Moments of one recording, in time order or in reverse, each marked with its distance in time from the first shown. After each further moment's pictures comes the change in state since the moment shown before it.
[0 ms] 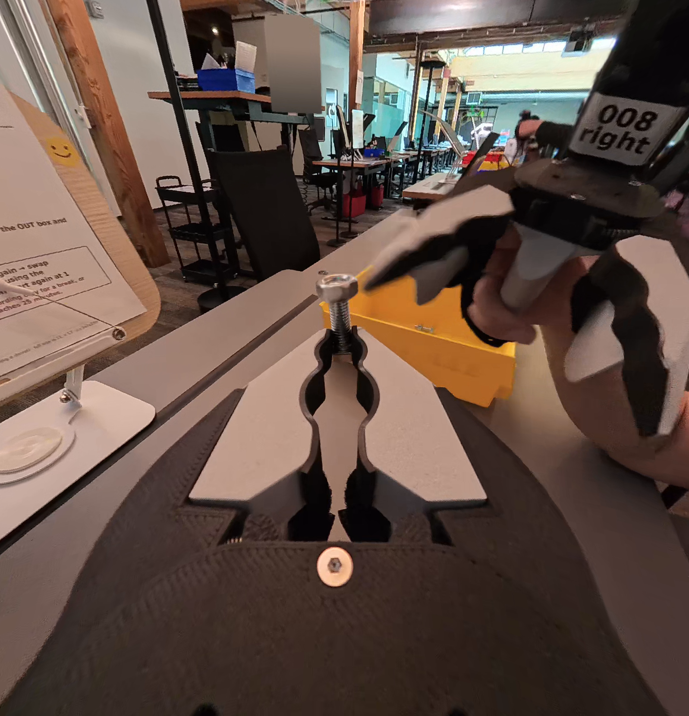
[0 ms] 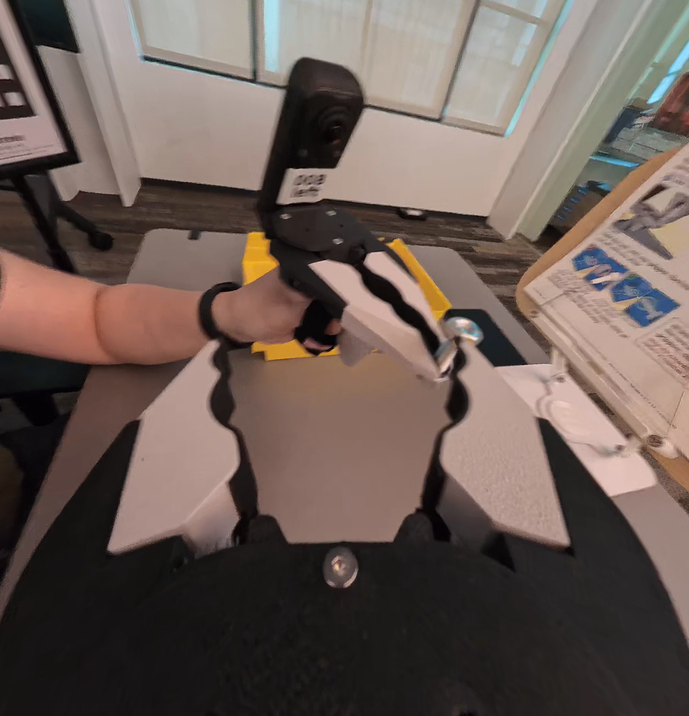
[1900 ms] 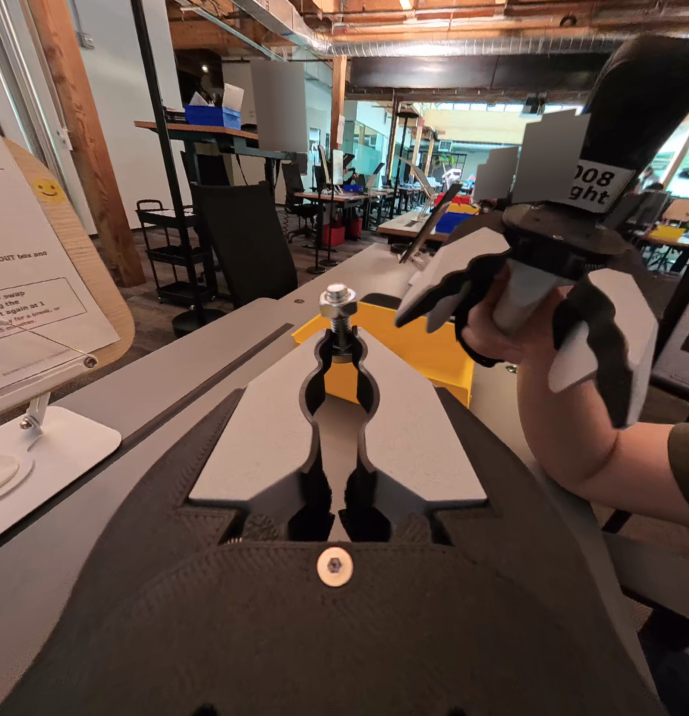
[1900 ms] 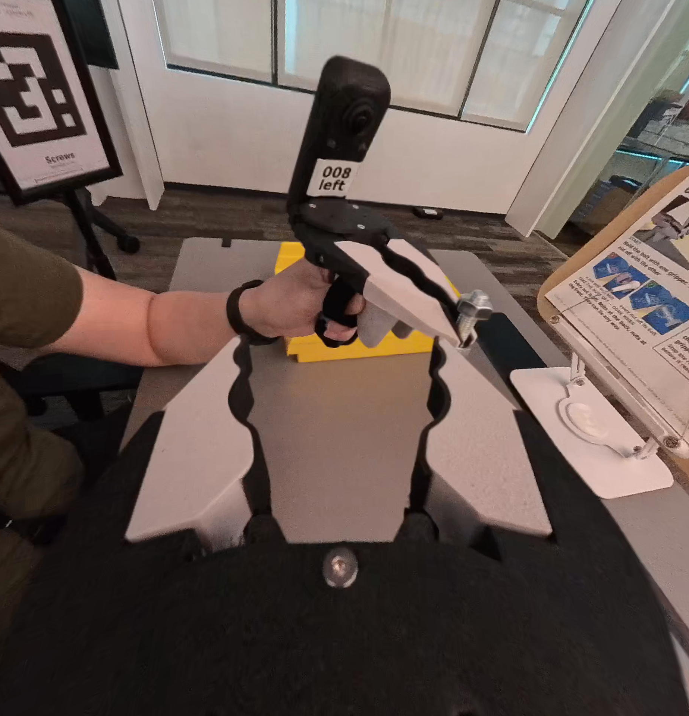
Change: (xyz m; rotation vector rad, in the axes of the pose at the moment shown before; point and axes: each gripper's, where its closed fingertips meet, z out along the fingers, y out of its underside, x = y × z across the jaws) left arm 0.024 -0.032 -0.014 0.077 0.051 -0.055; right arm -0.029 -0.021 -0.022 -0.003 -0.032 0.017
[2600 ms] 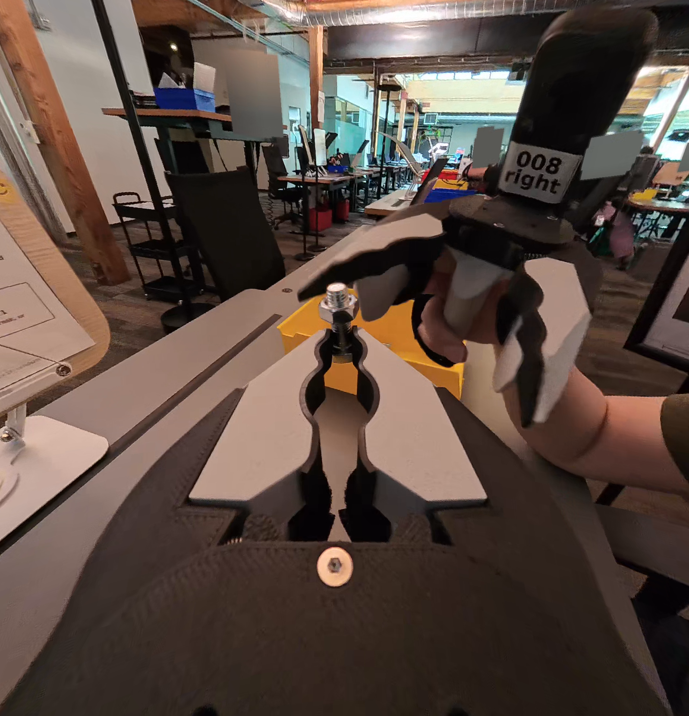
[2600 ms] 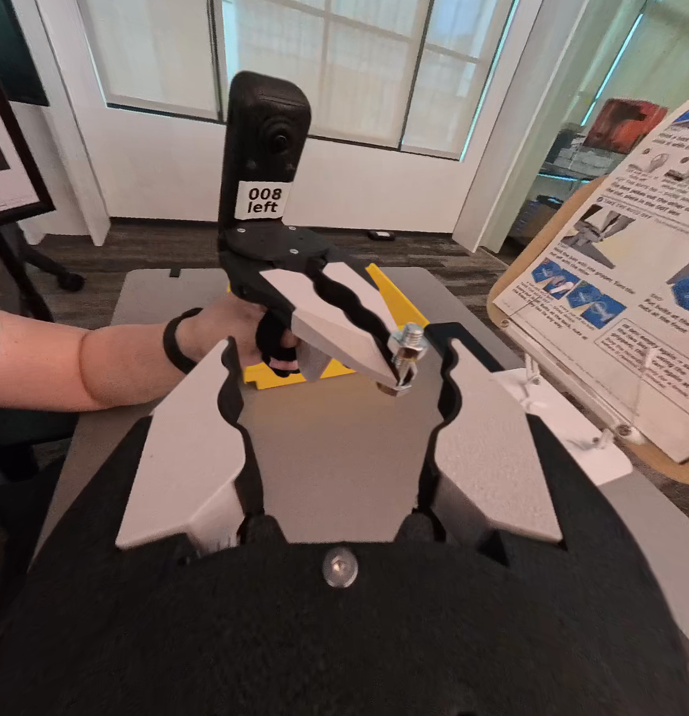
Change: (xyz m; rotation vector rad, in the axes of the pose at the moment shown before) left arm 0.014 0.007 0.008 -0.040 0.045 0.037; right arm 0.033 0.000 0.013 0.072 0.133 0.023
